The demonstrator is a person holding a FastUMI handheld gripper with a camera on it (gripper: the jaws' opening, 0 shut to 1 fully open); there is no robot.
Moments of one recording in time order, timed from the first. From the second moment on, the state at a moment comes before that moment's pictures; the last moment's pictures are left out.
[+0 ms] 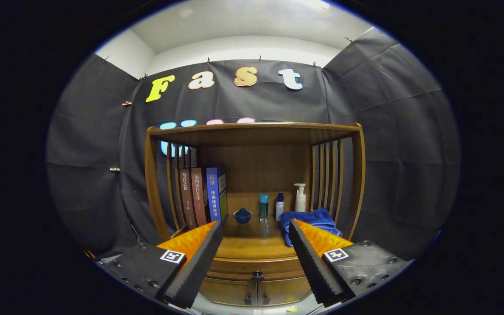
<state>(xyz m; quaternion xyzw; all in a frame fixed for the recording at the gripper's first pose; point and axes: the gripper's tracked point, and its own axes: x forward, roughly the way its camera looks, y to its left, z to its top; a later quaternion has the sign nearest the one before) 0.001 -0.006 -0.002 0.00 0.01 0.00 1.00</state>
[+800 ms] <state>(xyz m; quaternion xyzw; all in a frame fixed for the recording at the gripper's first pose) 0.028 -0.019 -0.046 0.00 0.04 -0.01 1.00</state>
